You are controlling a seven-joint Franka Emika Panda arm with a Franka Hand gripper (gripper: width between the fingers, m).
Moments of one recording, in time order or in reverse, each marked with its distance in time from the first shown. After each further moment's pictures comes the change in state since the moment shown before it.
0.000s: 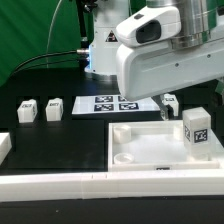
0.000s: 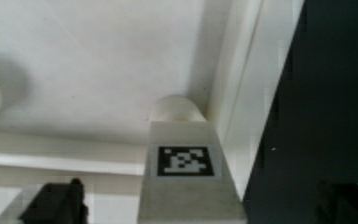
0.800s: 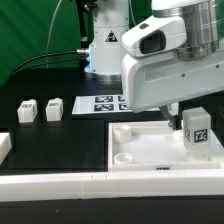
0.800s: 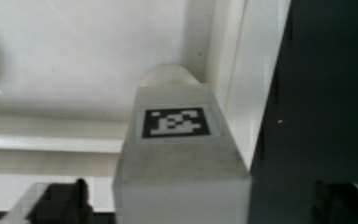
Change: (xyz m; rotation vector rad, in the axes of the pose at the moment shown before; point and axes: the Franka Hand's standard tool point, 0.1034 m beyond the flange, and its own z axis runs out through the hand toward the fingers) arm 0.012 0.000 0.011 0.005 0.004 -0.007
